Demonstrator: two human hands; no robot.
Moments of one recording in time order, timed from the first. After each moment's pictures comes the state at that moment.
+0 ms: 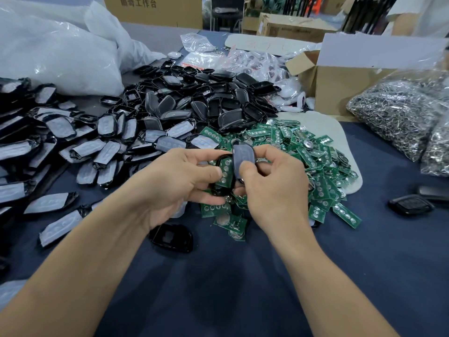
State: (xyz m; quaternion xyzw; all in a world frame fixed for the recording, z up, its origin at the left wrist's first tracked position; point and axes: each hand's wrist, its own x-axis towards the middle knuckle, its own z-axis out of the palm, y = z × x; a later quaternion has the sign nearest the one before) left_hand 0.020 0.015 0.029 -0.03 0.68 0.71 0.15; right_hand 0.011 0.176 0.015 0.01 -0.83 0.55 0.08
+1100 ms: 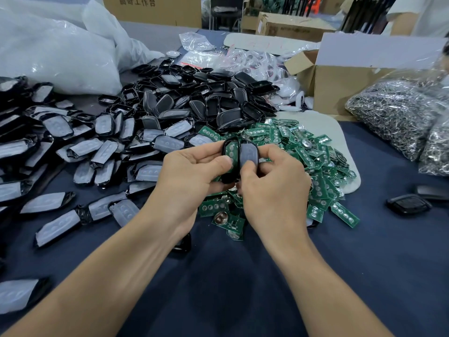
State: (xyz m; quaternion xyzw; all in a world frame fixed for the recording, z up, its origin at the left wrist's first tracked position) left_hand 0.020 0.049 0.011 -0.10 0.59 0.80 -0.03; right_hand 0.012 0.176 0.008 0.02 -0.85 0.51 0.16
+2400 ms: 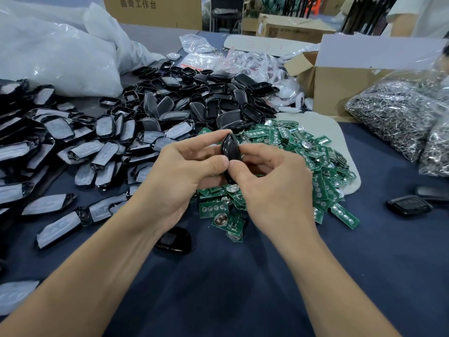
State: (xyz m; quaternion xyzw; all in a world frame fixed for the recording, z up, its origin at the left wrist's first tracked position) left_hand 0.017 0.026 0.016 0.00 0.62 0.78 -0.01; right_hand 0.010 0.184 0.019 0.13 -0.80 0.57 0.13
